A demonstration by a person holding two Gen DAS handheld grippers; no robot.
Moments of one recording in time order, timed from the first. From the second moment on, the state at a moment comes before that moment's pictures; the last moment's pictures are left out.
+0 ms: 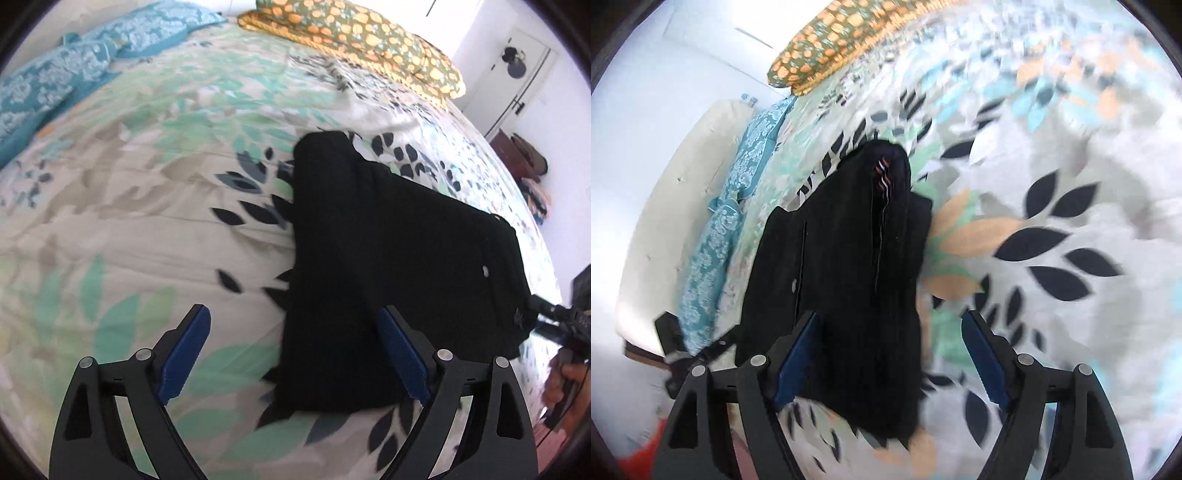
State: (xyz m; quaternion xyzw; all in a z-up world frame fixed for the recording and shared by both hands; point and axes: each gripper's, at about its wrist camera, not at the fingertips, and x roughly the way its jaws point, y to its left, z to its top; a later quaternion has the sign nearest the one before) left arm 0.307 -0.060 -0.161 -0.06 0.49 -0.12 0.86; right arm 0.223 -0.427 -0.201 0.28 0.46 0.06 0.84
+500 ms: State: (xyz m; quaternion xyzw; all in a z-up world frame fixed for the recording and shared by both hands) left arm 0.233 -0.076 -0.168 0.00 0.52 -0.08 0.85; right arm 0.218 -0.309 -0.178 0.07 0.46 0.07 0.88
